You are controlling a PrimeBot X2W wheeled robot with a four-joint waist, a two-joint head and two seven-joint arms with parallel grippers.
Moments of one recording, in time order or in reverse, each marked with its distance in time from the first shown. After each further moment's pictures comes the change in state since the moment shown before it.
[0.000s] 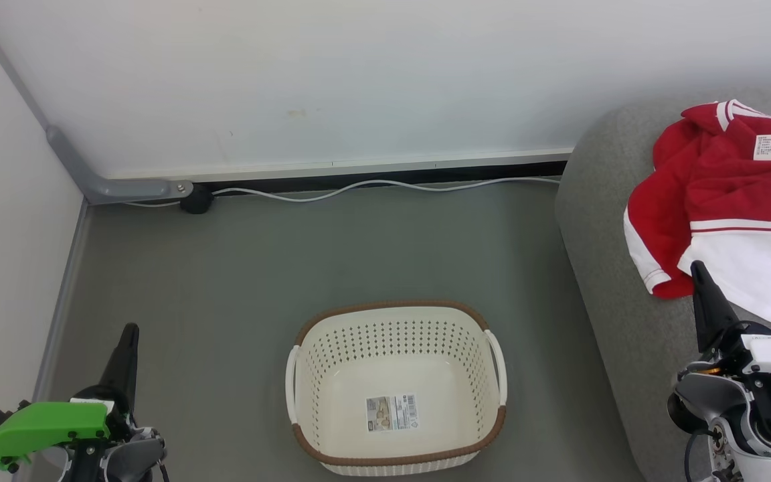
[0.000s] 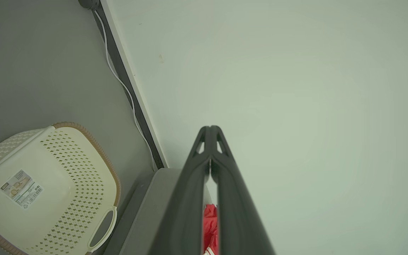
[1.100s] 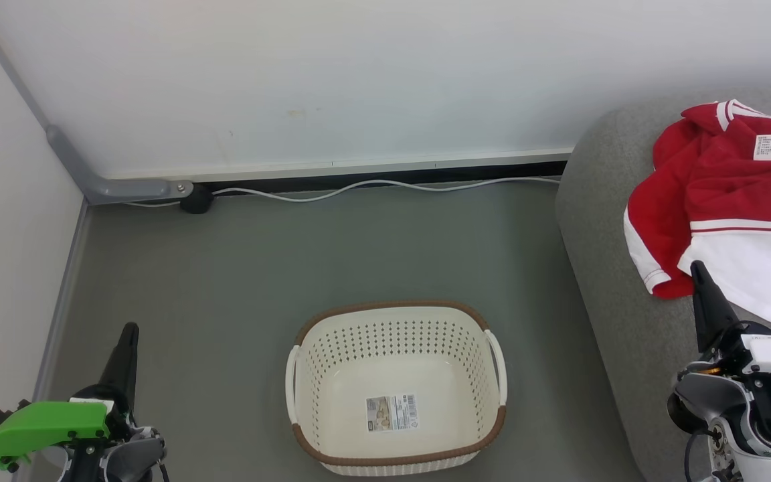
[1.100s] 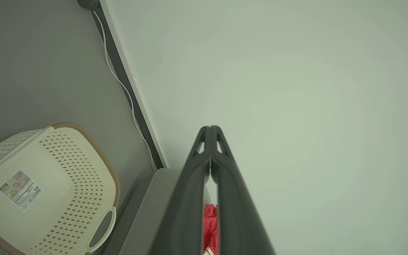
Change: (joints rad) left arm 0.000 0.000 0.001 -0.002 0.000 0.000 0.000; right arm 0.000 0.000 0.000 0.000 0.000 0.000 0.000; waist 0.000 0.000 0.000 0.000
